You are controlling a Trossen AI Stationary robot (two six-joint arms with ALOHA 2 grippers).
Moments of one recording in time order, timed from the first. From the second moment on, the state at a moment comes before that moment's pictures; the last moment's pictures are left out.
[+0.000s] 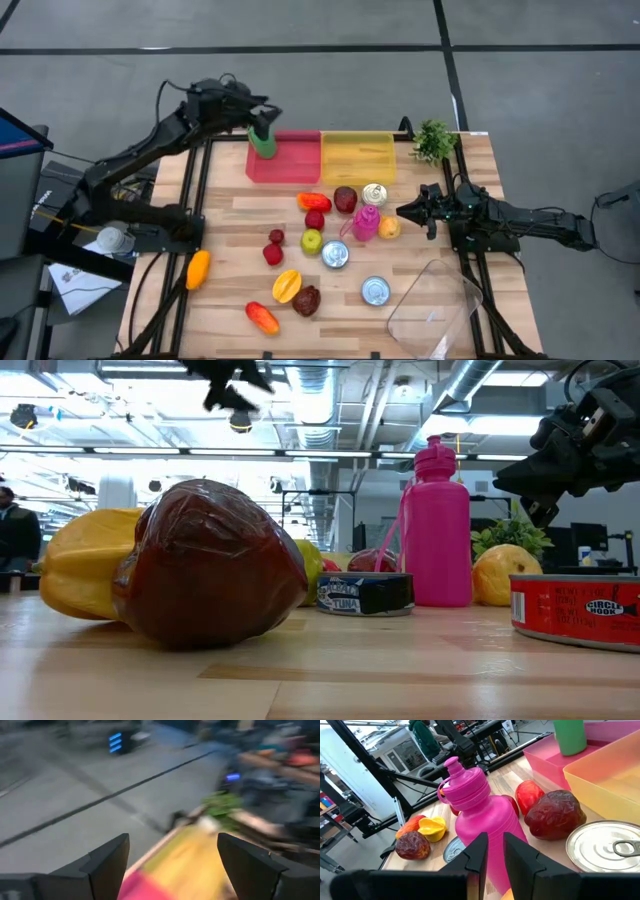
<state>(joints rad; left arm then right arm) 0.61 1.18 1.21 -0.28 0.01 -0.12 -0.21 0.18 0.02 0.01 -0.18 0.44</state>
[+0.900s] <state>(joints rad) 0.10 1.76 1.21 0.42 0.13 0.10 -0.21 0.18 0.02 0.01 -0.18 0.44</state>
